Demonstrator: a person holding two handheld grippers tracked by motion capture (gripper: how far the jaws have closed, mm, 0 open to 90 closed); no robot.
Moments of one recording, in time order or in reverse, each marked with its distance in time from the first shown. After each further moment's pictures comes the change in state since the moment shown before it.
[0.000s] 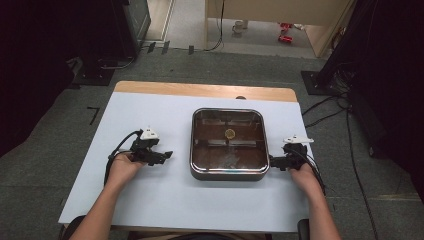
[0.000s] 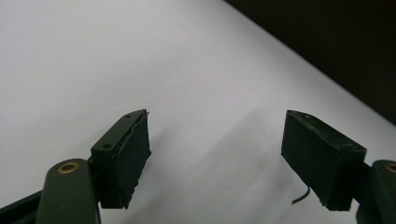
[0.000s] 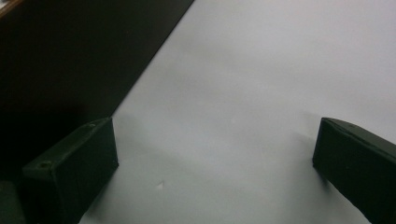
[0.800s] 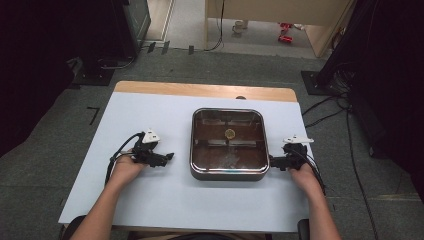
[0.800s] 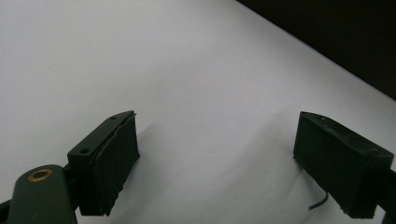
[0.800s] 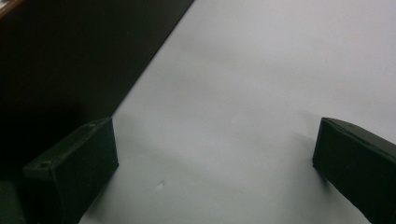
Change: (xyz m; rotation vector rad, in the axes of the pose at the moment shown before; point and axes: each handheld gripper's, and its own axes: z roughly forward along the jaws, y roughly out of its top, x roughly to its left) left arm -0.004 -0.007 0.008 -0.048 0.023 0.037; right arm 0.000 0.000 0.000 0.000 0.000 0.000
